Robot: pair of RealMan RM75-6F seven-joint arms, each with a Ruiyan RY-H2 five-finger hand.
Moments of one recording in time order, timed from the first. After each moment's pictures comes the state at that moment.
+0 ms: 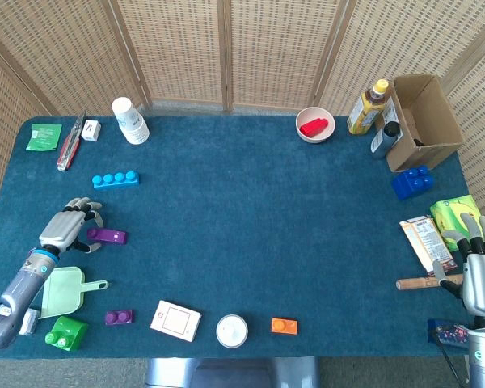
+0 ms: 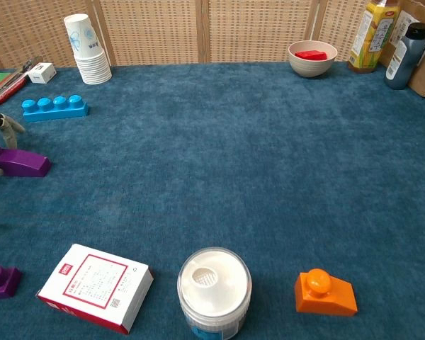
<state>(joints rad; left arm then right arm) -0.54 -1.43 -0.06 -1.02 1.39 0.81 -0.37 0.07 -1.16 0.17 -1.71 -1.39 1.59 -0.18</state>
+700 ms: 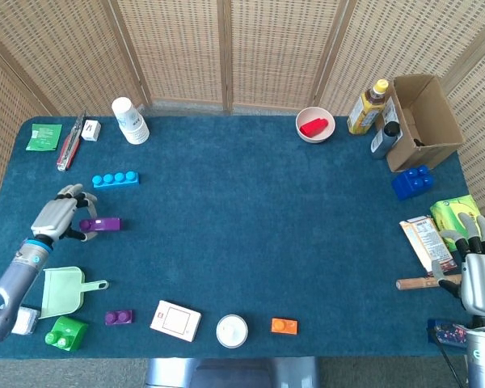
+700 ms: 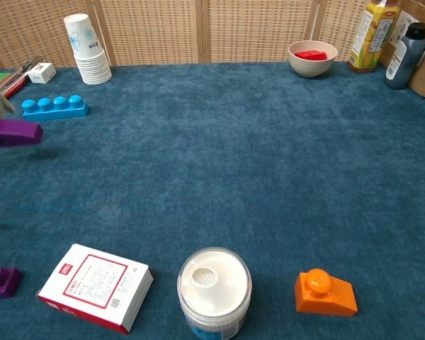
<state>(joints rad) -0.56 -1.34 -0.11 -1.08 1.35 0.83 -0.41 0.08 -1.17 0.17 -1.68 -1.40 1.58 -0.14</state>
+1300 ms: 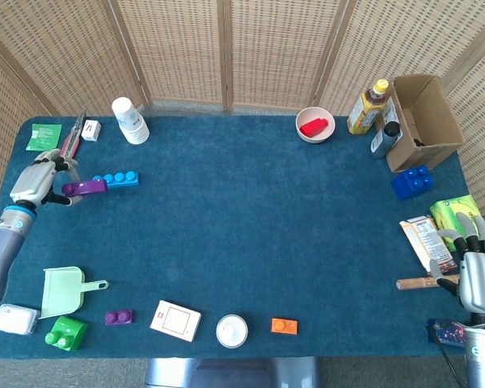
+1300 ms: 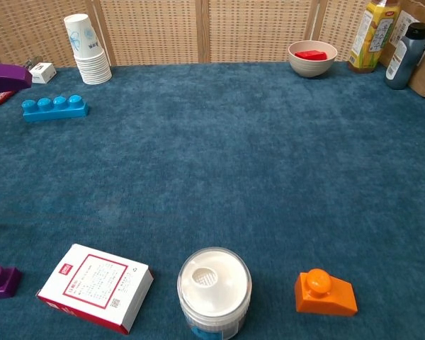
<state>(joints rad) -0.66 -1.31 -0.21 -0.98 1.23 0.69 -0.44 0.08 -1.19 0.18 -1.65 -1.38 1.56 -0.11</state>
